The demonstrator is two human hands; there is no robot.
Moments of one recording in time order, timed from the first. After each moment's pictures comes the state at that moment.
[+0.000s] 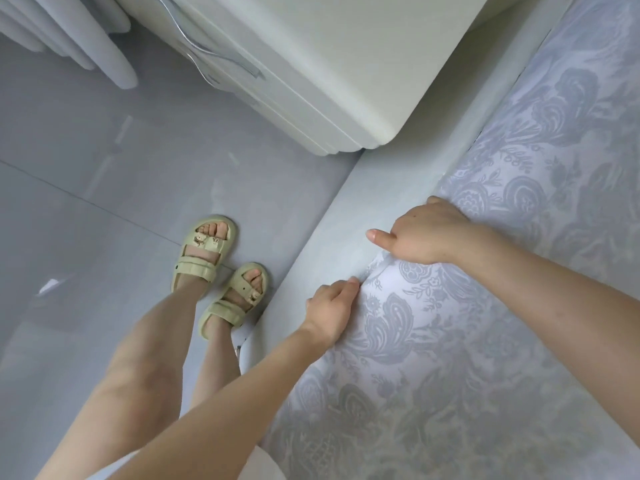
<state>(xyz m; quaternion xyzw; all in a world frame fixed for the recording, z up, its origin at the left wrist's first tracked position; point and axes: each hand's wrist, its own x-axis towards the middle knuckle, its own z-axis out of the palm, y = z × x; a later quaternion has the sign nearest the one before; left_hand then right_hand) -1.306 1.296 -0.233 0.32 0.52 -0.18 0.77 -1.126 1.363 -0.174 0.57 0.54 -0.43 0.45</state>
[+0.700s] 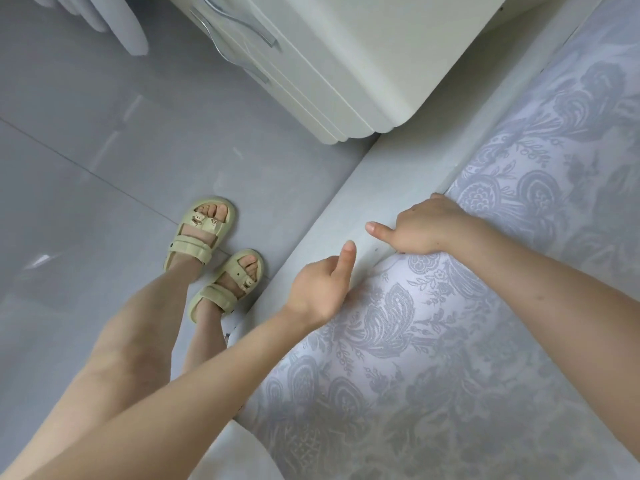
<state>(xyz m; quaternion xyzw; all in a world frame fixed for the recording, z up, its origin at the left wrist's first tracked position) -1.308 1.312 -0.224 0.37 0.52 -0.16 0.76 -1.132 1.354 -0.189 0.55 0.54 -0.40 0.49</state>
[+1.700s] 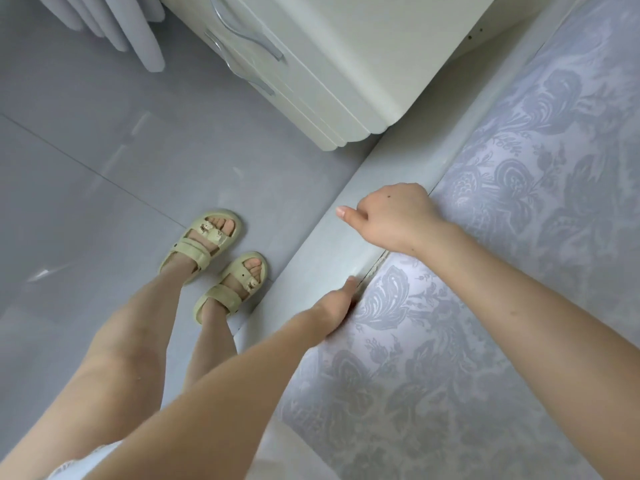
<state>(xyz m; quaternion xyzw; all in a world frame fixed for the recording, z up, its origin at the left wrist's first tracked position) -1.317 1.262 -0.227 0.23 0.48 -0.29 0.79 -1.178 1.354 -0.160 0.65 0.63 -0.31 0.28</state>
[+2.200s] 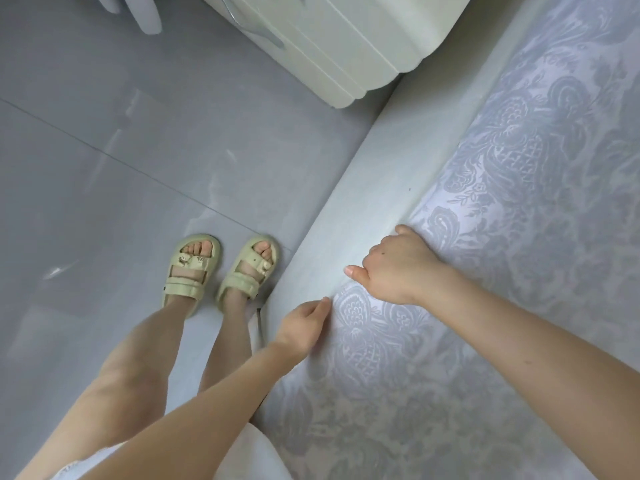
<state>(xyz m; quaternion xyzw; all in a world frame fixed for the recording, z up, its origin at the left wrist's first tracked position) -1.449 1.227 -0.216 0.31 0.54 -0.25 0.74 -1.274 1.265 -0.162 0.54 0.60 -0.41 0.41</state>
